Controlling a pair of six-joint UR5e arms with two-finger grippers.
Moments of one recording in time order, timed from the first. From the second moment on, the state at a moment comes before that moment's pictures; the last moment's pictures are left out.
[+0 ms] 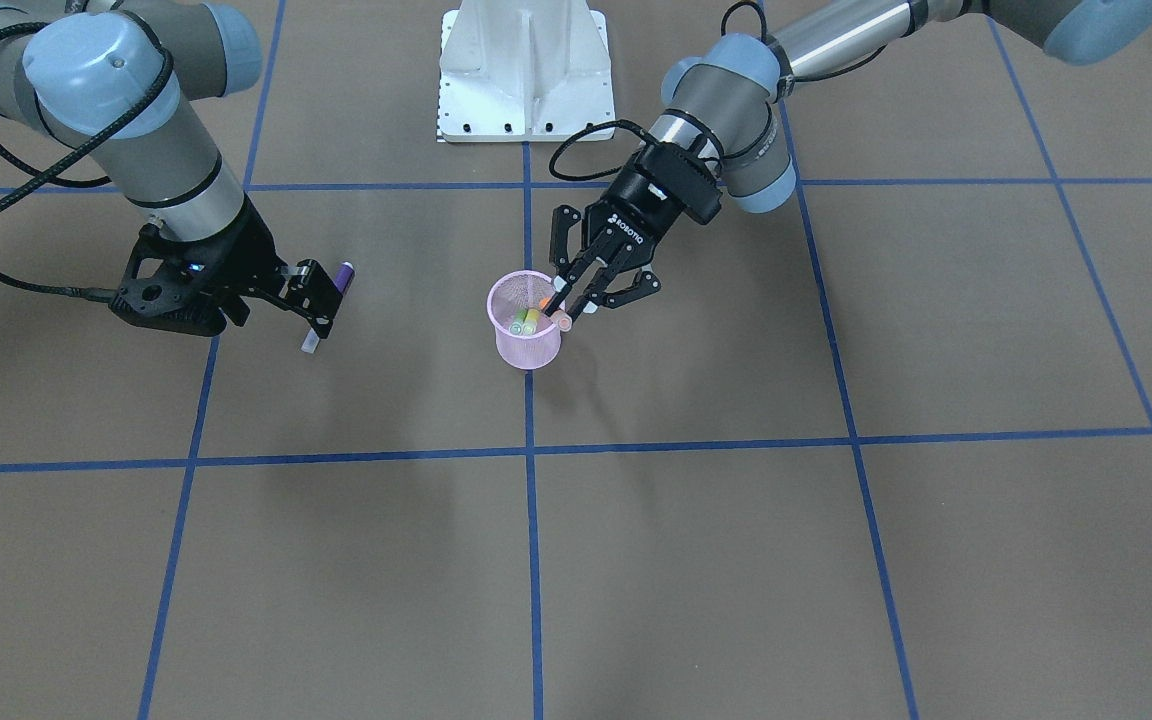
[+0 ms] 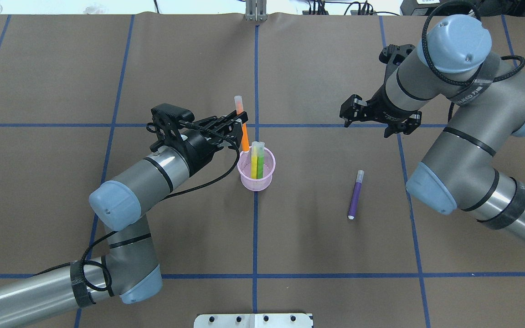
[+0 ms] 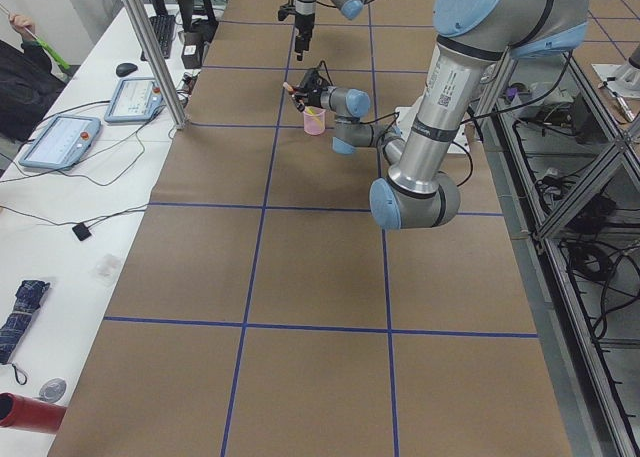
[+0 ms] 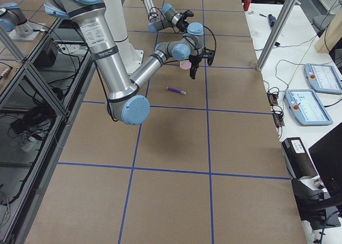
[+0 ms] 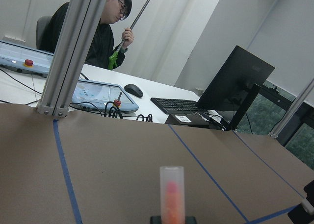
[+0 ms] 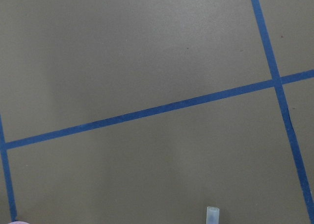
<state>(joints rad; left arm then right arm) -0.40 -2.12 -1.48 -2.92 -1.14 -0.96 0.80 -1.13 1.86 -1.56 2.05 1.25</state>
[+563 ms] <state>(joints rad) -0.37 -2.14 -1.43 -2.93 -1.14 -0.96 0.80 -1.13 1.86 -1.56 2.05 1.25</state>
